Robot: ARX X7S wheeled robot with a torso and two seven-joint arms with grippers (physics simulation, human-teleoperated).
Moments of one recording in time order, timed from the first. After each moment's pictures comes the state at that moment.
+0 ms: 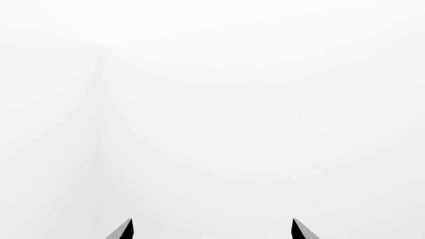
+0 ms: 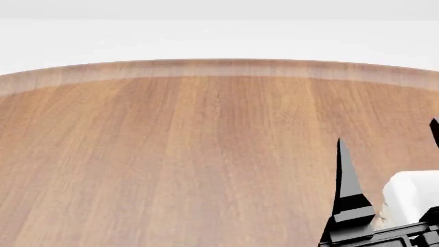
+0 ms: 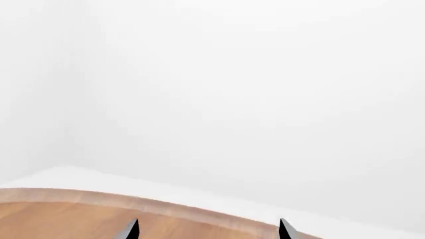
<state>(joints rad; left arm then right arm) -0.69 -1.10 -0.66 0.98 -1.96 -0.98 -1.12 0.10 0.83 0.40 -0.88 1.07 0.66 0.27</state>
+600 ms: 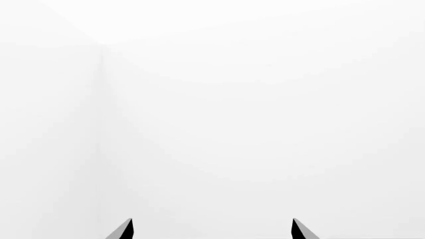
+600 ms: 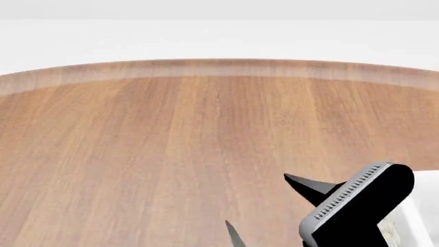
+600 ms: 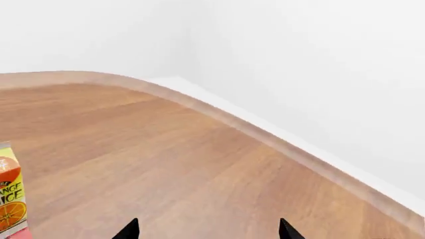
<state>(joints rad) -0.70 -1.10 -0.65 0.97 -1.95 -0.99 -1.12 0.32 0.88 -0.14 -0.74 0.88 0.72 -0.04</state>
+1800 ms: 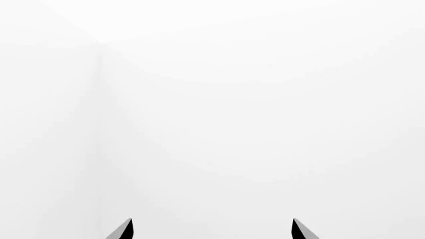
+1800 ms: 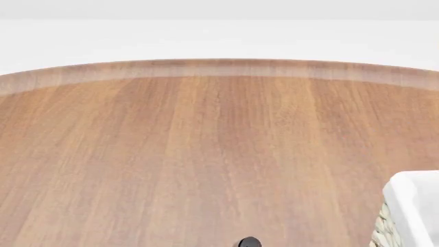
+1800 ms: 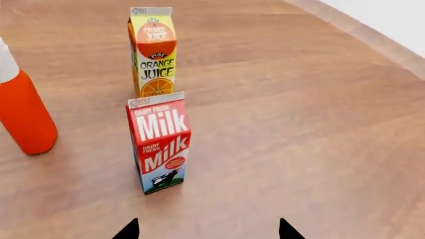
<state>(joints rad) -0.73 -1.13 -0.60 0.97 -1.99 -0.96 -1.16 0.41 0.76 -0.68 -0.51 0.48 0.65 -0.46</state>
